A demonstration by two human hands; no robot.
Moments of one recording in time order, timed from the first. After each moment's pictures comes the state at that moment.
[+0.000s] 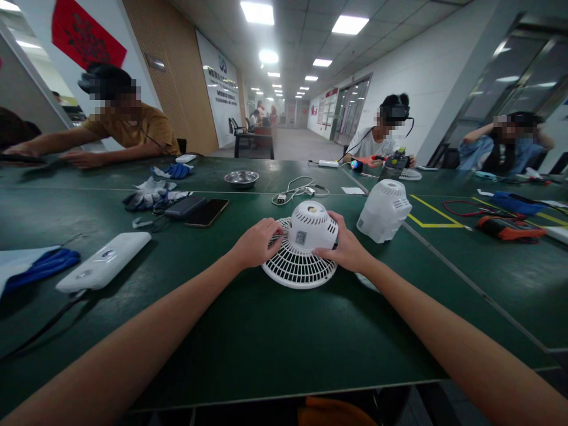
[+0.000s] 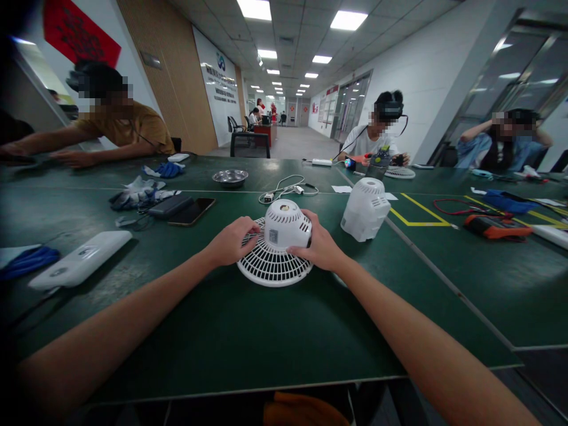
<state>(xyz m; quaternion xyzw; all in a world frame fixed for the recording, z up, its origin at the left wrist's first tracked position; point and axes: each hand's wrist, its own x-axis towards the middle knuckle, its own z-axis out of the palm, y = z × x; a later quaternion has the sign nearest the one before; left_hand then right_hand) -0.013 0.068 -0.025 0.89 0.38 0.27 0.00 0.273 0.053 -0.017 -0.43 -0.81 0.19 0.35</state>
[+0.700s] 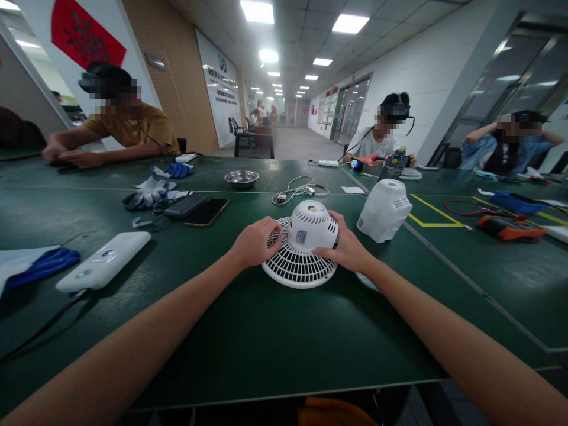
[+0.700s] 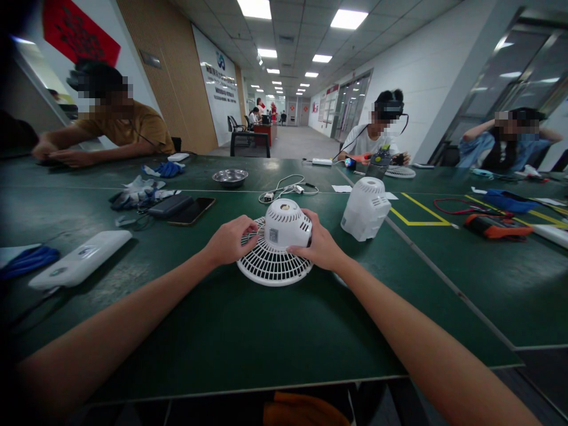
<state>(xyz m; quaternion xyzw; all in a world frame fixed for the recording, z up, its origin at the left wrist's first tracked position) -0.013 0.065 -0.023 0.87 0.41 0.29 -0.01 0.273 0.052 -0.016 -0.44 -0.81 0.20 0.35</state>
